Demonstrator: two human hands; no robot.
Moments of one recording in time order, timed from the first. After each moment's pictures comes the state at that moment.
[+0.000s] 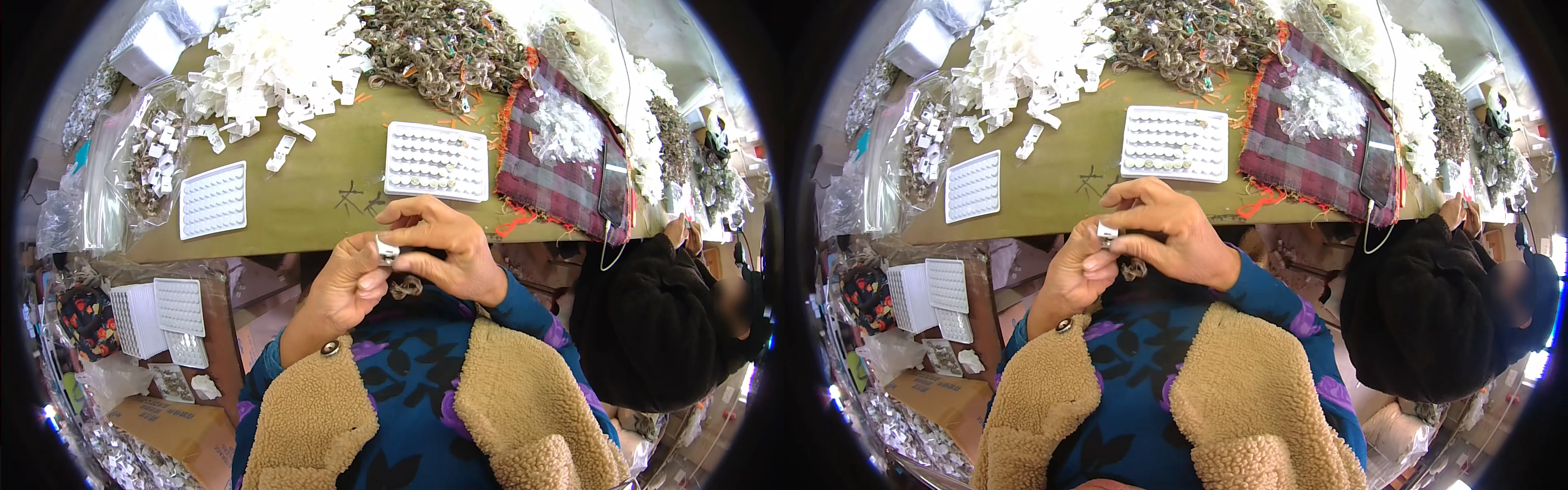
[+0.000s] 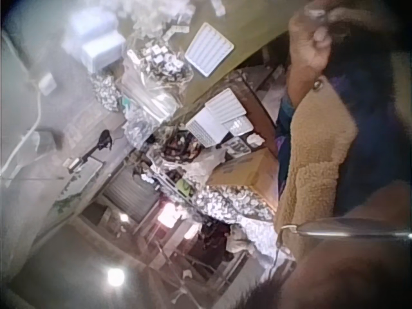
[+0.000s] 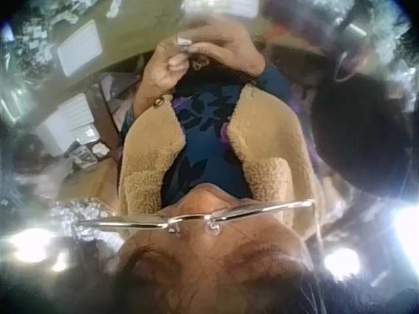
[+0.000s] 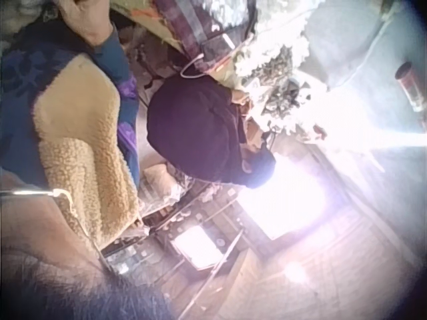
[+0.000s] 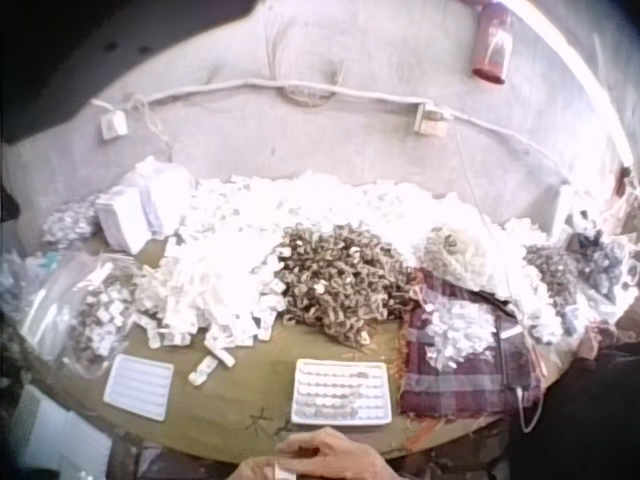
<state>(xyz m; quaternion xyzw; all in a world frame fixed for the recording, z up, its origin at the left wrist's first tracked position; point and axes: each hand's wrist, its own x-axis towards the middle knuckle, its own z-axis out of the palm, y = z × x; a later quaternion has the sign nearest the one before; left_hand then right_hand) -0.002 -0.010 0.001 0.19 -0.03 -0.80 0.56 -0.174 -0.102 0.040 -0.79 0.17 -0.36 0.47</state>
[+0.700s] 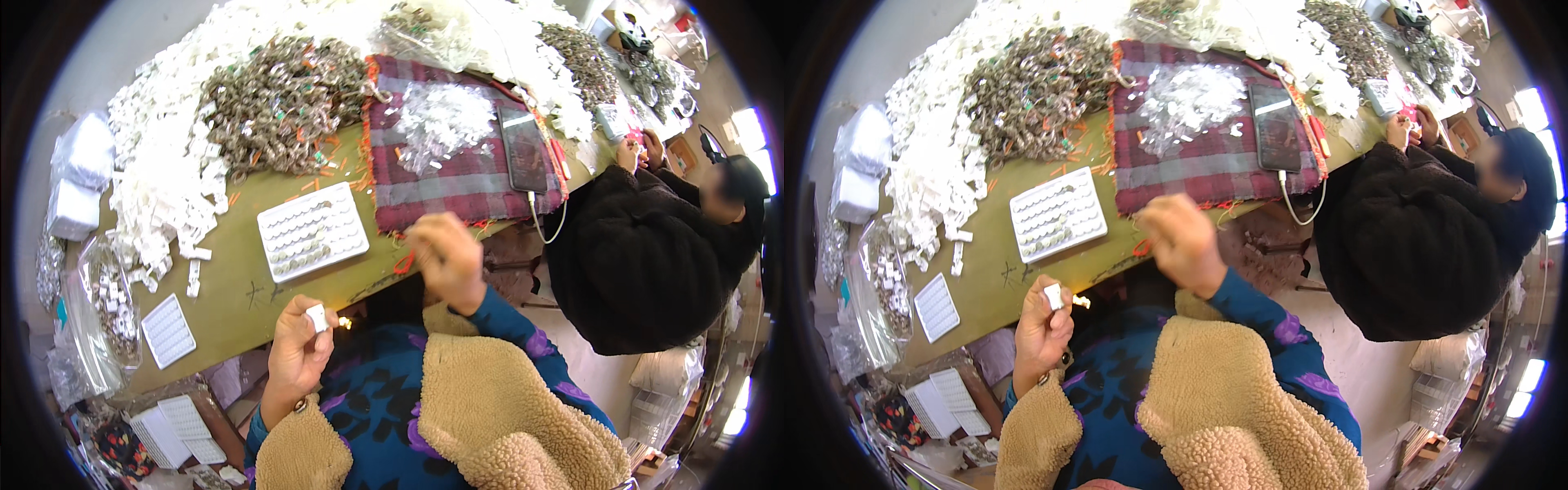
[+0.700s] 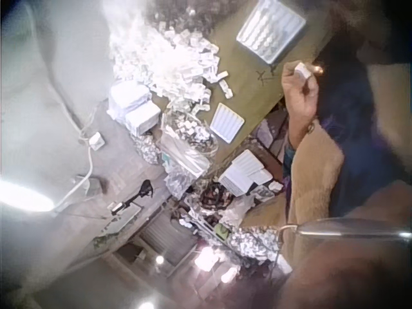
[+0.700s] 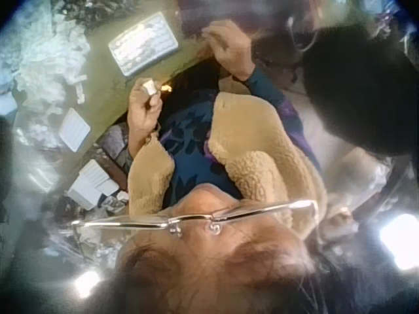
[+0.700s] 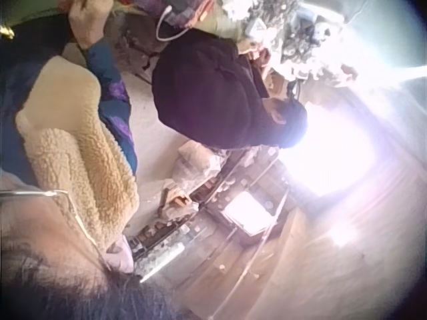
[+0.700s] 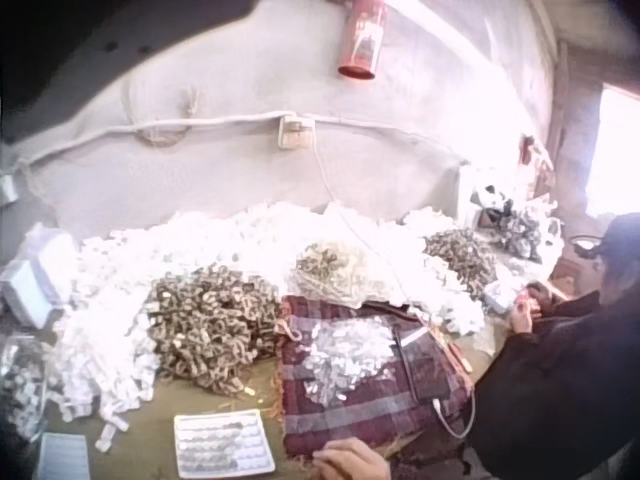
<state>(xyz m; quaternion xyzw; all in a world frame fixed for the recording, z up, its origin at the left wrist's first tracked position) -0.033 -0.037 -0.002 0.28 -0.14 -0.79 0.53 -0.288 -0.124 0.007 -0.74 0.43 -0.50 0.15</state>
